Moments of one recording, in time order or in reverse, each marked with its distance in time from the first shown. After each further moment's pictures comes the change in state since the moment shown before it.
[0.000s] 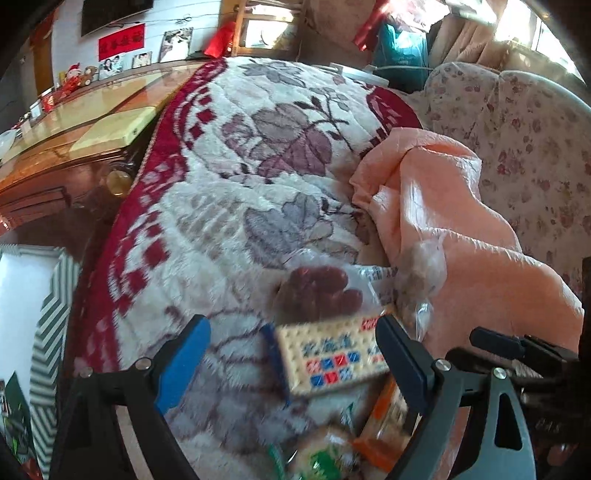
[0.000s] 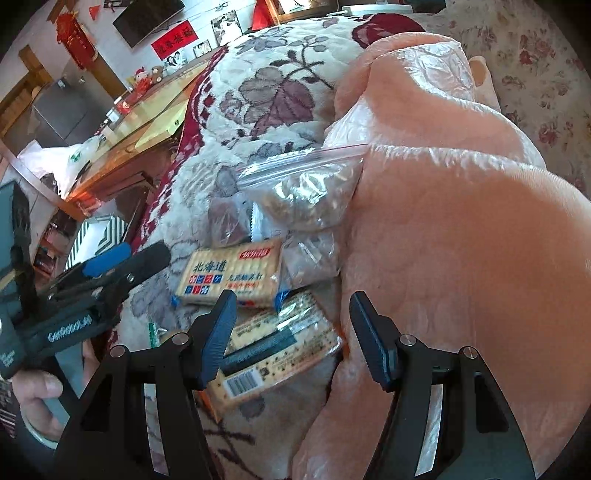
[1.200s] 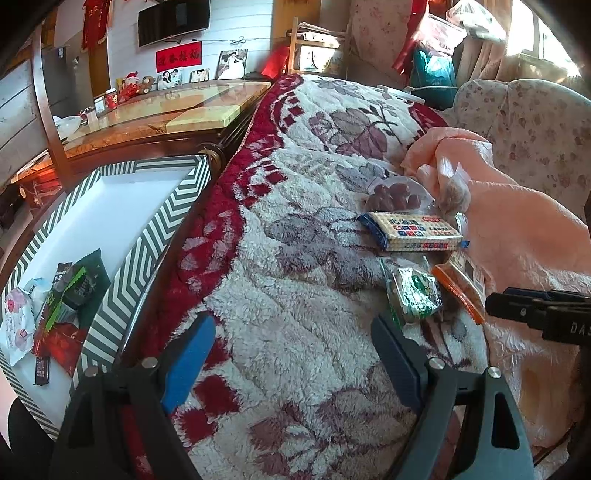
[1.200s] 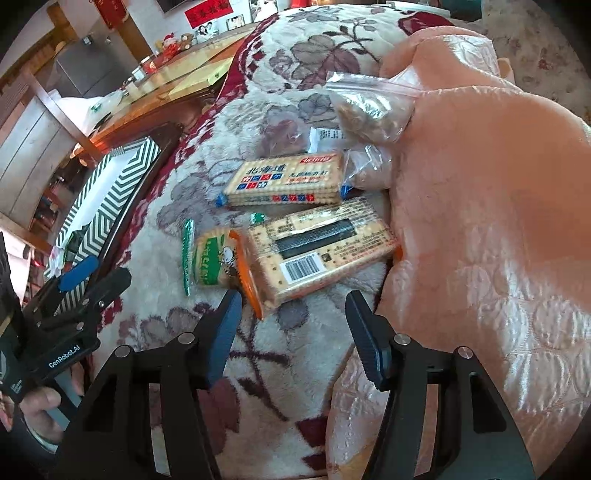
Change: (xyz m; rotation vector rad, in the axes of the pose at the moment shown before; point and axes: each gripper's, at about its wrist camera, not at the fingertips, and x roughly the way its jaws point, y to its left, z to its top) left arm -0.083 0.057 -0.137 -0.064 -0.129 0.174; right arm -0.011 0.046 -0.078 -0.131 0.047 -0.001
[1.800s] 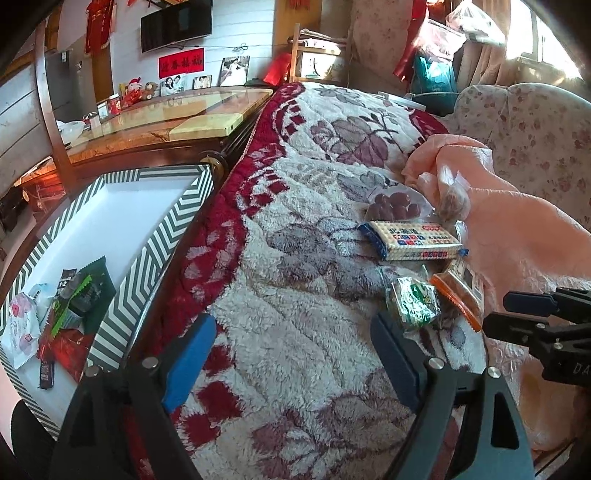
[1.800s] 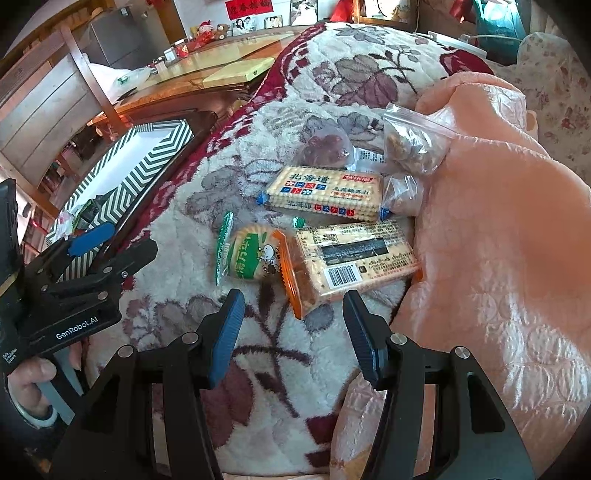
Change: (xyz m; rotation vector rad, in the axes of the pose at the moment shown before) left arm -0.004 -0.001 0.002 -0.001 -0.027 0.009; right arm -0.010 0.033 -0.004 -0.164 -0.016 -0.022
